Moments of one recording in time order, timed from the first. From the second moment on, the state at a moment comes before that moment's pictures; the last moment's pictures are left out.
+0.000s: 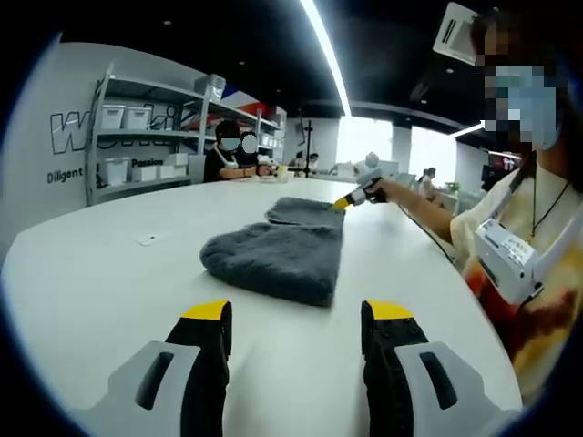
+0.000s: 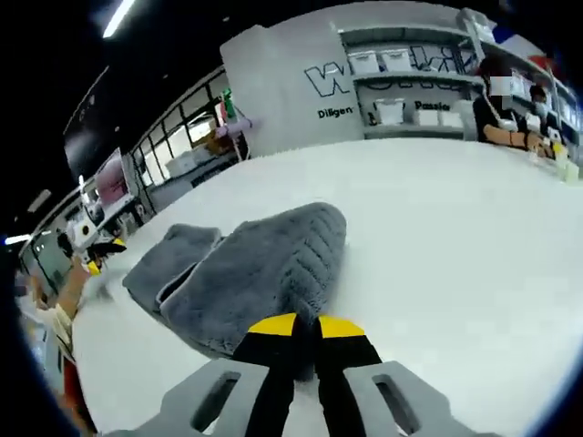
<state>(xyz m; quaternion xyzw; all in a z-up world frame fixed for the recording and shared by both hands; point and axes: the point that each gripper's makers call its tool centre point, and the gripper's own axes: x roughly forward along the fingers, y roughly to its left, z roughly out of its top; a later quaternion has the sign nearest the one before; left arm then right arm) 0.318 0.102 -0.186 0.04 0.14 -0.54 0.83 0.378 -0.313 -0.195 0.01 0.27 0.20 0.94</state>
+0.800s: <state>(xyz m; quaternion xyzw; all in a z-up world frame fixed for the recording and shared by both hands) 0.316 0.103 -0.186 0.04 0.14 -0.55 0.83 0.374 -0.199 -0.056 -0.45 0.10 0.17 0.87</state>
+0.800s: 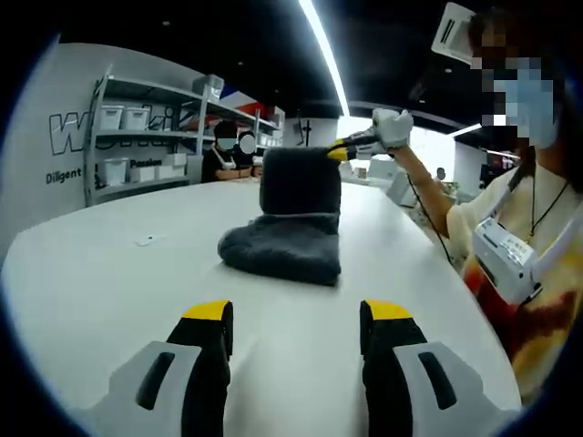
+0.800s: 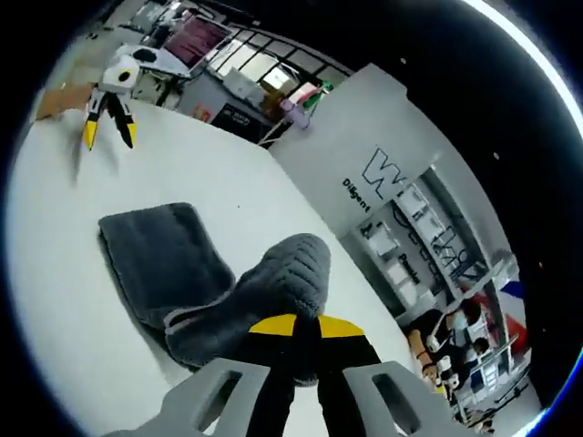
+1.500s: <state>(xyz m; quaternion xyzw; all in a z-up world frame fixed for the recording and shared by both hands) 0.311 0.103 -0.189 0.04 0.14 -0.55 0.82 0.347 -0.039 -0.102 -0.49 0.09 0.28 0.82</state>
